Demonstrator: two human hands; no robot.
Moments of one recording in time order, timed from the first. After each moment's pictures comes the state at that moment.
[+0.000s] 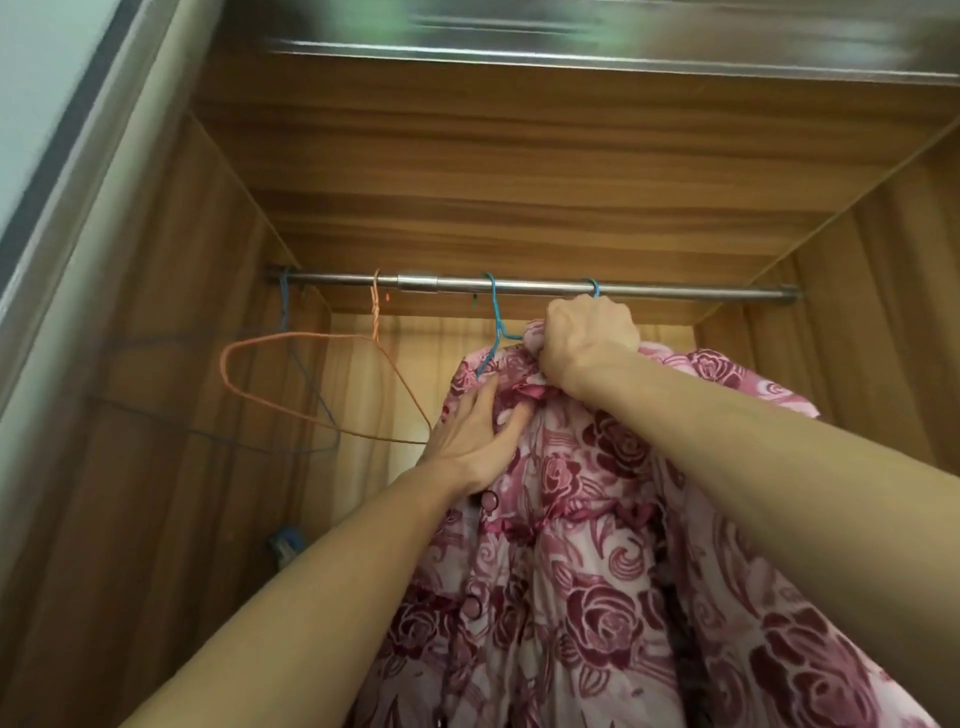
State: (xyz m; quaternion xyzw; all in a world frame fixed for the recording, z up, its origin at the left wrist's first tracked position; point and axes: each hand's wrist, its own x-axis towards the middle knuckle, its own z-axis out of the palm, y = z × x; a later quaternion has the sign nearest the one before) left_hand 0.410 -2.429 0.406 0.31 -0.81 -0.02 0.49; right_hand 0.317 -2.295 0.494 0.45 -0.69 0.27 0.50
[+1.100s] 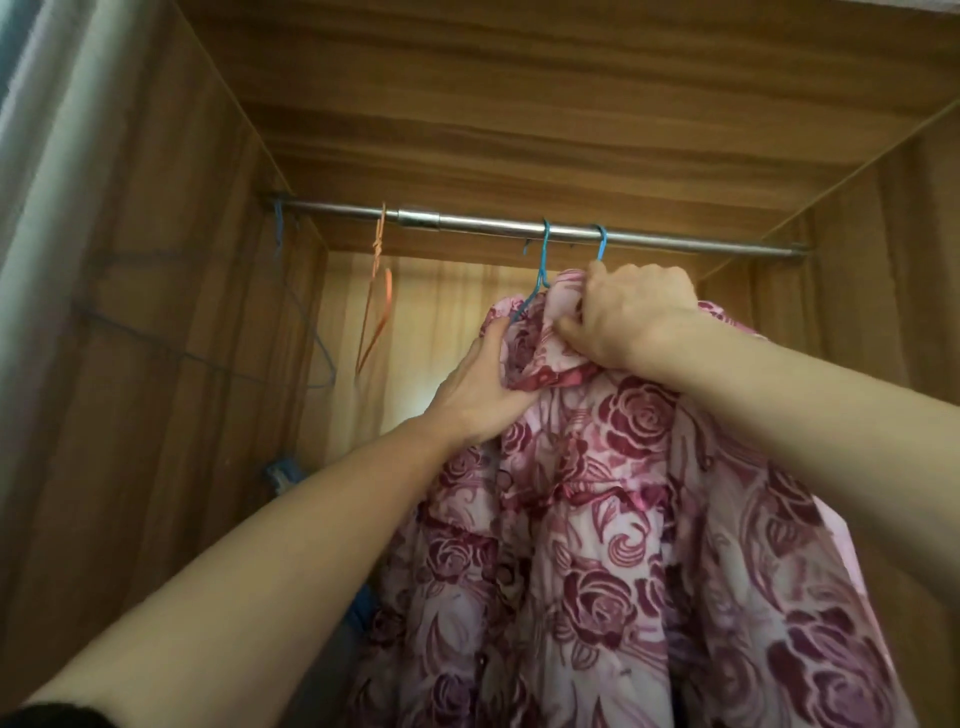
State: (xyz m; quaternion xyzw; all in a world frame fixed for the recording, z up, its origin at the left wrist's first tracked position) left_hand 0.406 -2.414 0.393 0.22 -0.81 -0.05 0.54; right_hand 0.305 -2.253 0.461 0.45 -0.72 0.19 0.50
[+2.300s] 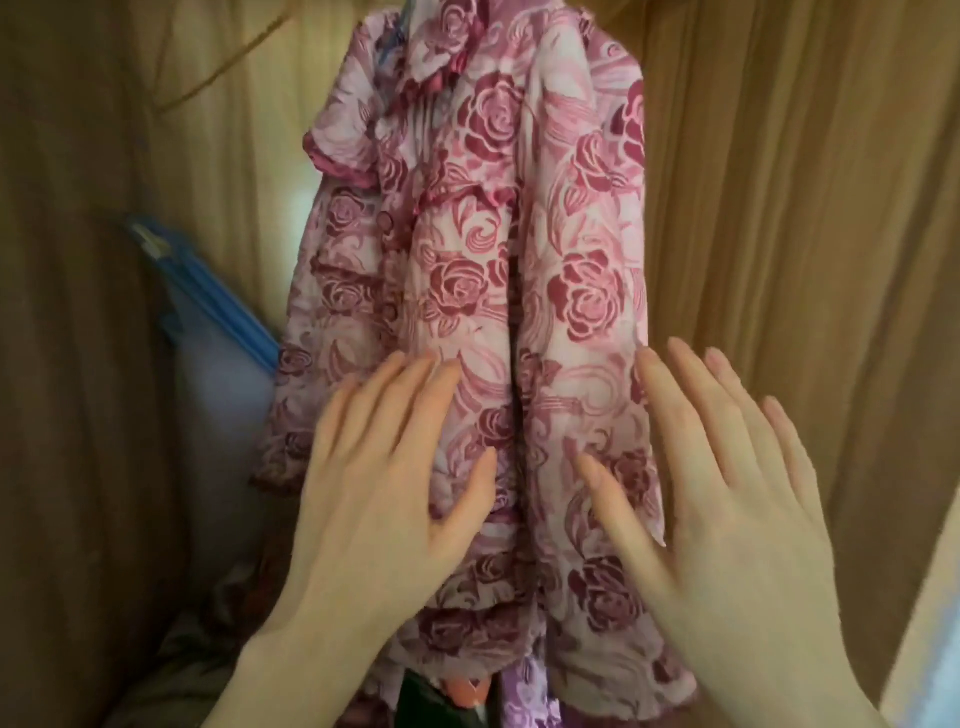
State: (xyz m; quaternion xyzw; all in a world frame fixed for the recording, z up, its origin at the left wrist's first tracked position) left_hand 0.453 -2.191 0.105 0.24 -0.81 0.14 0.52; right_hand 0.285 -2.035 0.111 0.49 -0.67 0.33 0.46
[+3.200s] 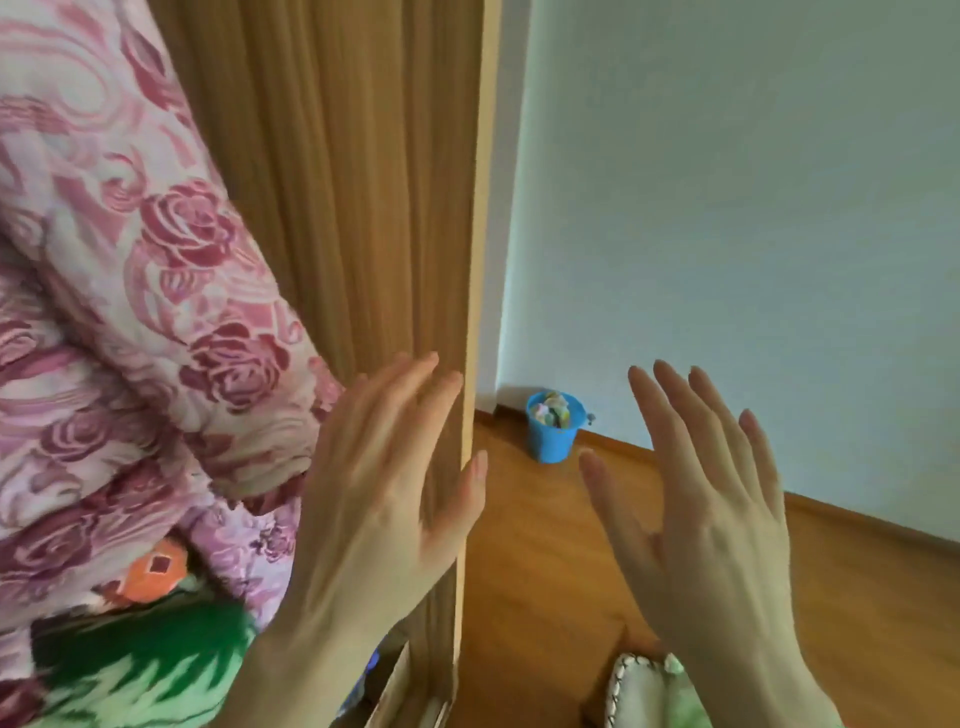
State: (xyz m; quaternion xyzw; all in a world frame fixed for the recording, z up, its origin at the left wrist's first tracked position) left_hand 0.351 -2.055 -0.035 -0.15 -0.88 -0.18 0.42; right_hand 0.355 -1.829 -0.022 0.11 -0.90 0.17 0.38
